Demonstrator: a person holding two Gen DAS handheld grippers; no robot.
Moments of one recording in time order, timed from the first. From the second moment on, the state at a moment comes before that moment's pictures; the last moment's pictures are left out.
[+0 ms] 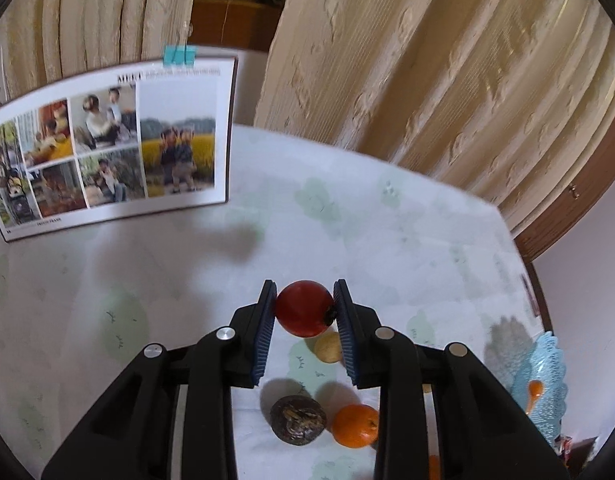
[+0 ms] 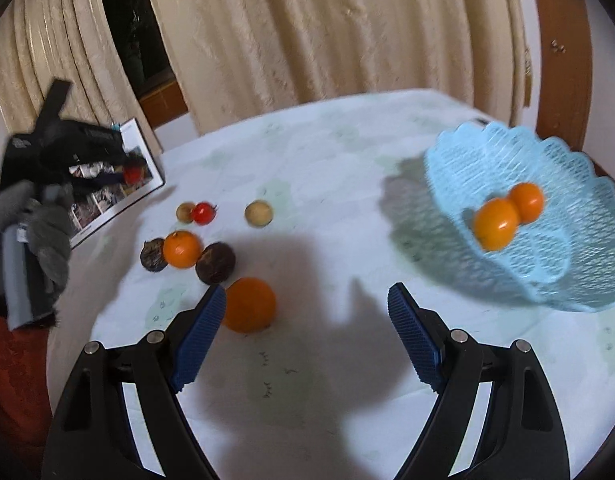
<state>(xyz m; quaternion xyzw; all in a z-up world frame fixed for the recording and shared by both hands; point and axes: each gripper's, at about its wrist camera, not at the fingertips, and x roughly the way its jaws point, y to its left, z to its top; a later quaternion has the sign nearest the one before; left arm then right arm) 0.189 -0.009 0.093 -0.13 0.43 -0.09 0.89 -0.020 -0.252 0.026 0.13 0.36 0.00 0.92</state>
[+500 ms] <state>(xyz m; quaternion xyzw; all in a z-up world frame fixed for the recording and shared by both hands) 0.159 -0.021 0.129 -0.13 0.39 -0.13 0.90 0.018 -0.207 0.001 0.06 0.42 0.05 0.90</state>
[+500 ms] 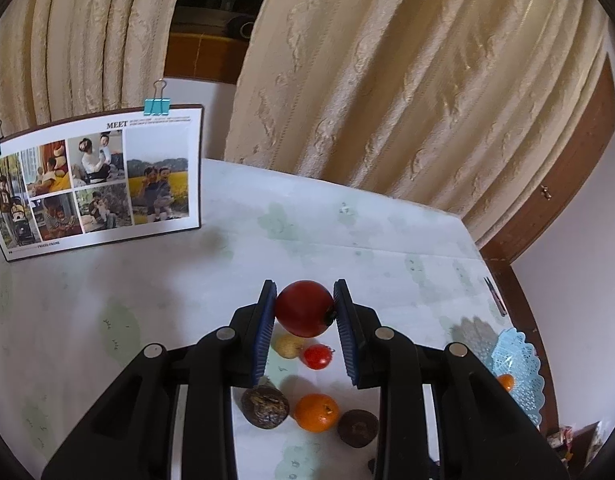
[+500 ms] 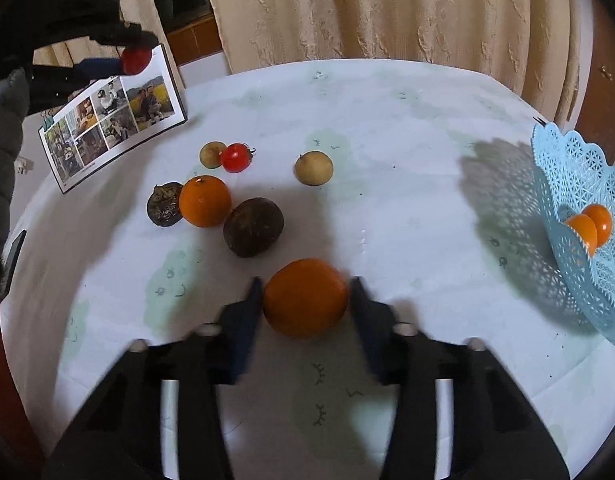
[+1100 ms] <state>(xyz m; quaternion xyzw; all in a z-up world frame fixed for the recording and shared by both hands) 0.132 -0.058 0.143 -0.10 0.38 -0.18 0.90 -0.030 -0.308 0.056 0.14 0.33 -0.07 0.93</state>
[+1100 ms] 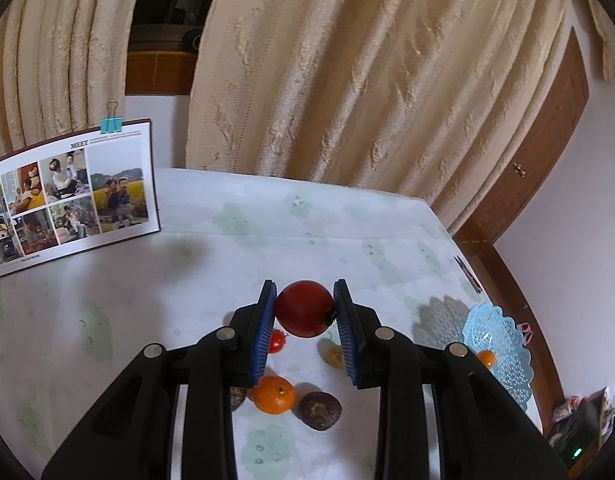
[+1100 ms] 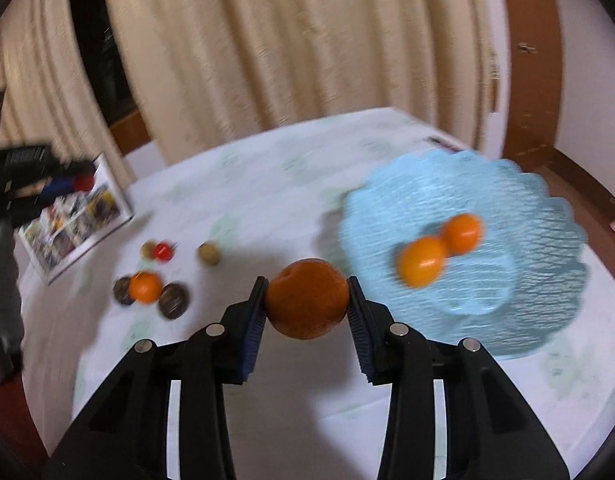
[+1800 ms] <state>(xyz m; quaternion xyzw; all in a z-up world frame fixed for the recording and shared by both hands) 0.109 -0.092 0.140 -0.06 0.38 -0.23 0.90 -0.079 -0.412 0.046 0.17 0.30 -0.23 0.91</state>
